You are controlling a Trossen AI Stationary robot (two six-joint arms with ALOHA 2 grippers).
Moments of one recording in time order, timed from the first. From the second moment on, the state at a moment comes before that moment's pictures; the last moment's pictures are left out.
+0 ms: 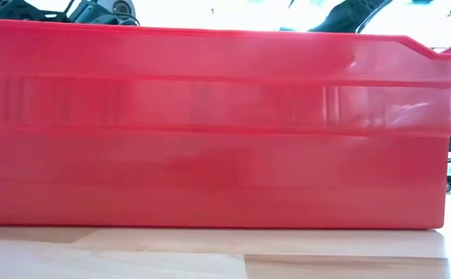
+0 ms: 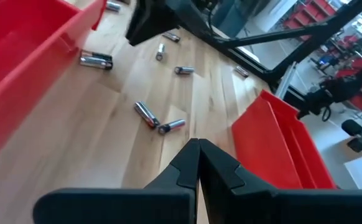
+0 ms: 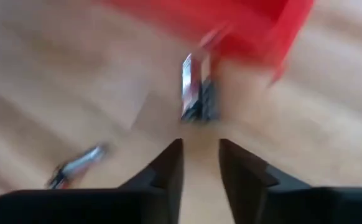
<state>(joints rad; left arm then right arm) 0.43 1.04 0.43 0.16 0.54 -0.33 -0.25 1.64 1.01 -0.52 0.09 0.82</state>
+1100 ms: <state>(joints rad) 0.46 1.04 0.43 0.18 0.43 -0.44 -0.25 1.85 1.02 -0.45 0.22 0.66</state>
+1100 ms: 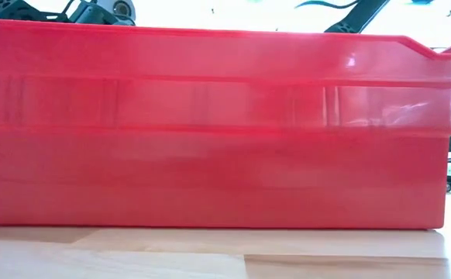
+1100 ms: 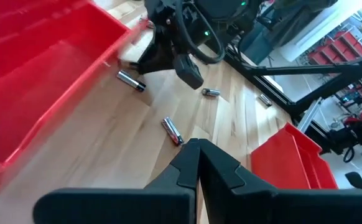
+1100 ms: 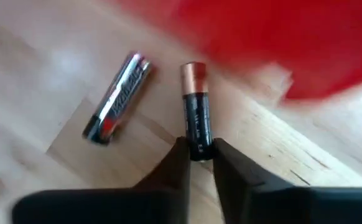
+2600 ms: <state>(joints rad) 0.46 1.04 0.43 0.18 0.42 -0.41 0.05 1.42 1.17 -1.06 0.04 0.60</state>
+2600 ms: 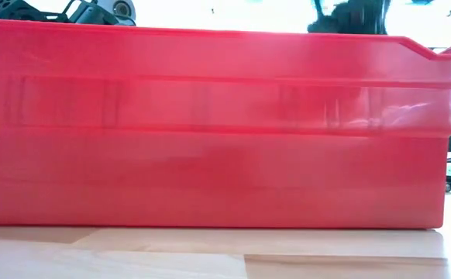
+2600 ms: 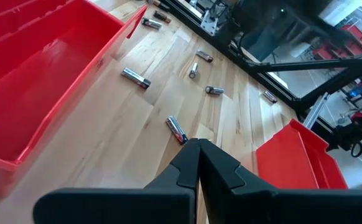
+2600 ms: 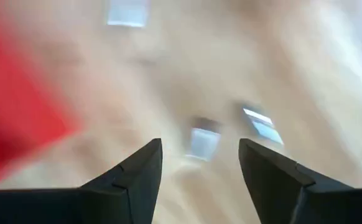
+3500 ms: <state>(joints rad) 0.46 1.04 0.43 0.18 0.36 -0.44 -0.82 1.46 0.71 -0.81 0.20 0.62</state>
